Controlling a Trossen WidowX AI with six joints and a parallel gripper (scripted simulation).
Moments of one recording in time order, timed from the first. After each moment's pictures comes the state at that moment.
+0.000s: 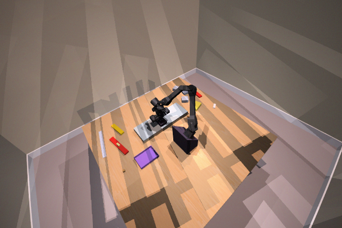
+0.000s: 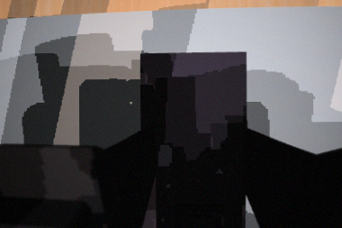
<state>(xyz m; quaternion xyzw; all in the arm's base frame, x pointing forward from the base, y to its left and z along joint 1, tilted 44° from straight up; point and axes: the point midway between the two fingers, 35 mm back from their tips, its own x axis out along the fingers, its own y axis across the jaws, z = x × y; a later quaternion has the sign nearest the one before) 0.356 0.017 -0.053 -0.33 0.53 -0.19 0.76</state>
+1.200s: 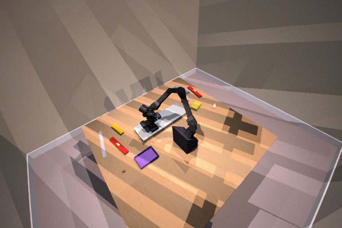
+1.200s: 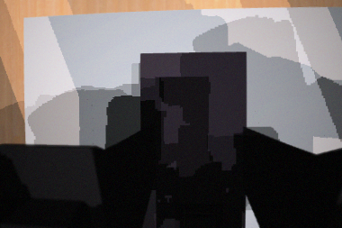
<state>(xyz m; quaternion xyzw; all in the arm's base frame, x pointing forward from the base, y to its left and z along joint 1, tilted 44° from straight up) 0.350 0.088 -0.120 -0.33 0.53 -0.19 0.76</state>
